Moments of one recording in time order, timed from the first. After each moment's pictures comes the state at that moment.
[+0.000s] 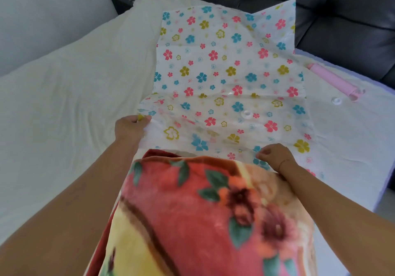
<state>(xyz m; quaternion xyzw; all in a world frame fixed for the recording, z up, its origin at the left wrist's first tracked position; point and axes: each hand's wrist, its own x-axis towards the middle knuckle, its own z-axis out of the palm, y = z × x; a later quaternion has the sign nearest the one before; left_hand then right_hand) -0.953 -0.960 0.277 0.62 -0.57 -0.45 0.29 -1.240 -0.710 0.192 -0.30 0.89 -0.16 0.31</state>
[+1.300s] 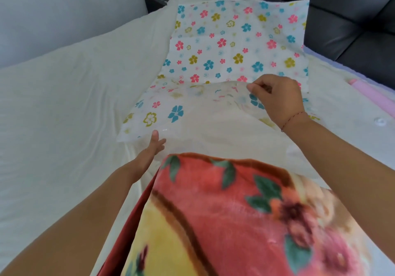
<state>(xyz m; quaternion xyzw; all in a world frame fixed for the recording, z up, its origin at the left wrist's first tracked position) -0.855 -0.950 0.230 0.55 -0.63 -0.55 0.01 -1.158 -0.848 0.333 -0.49 0.77 -0.40 0.06</state>
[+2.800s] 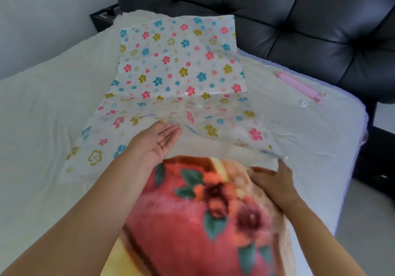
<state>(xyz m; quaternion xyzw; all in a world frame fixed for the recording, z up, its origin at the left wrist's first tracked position) -1.001 -0.849 0.358 0.49 -0.28 -0.79 0.24 -1.163 -0.618 0.253 -0.16 0.85 -0.41 0.29</state>
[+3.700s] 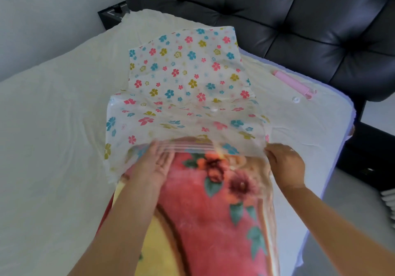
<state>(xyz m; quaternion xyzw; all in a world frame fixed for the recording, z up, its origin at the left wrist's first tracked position) -0.936 -0.765 0.372 0.53 -0.12 -0.77 0.34 -1.180 -0.580 0.257 -0.42 0.86 -0.24 -0.14</state>
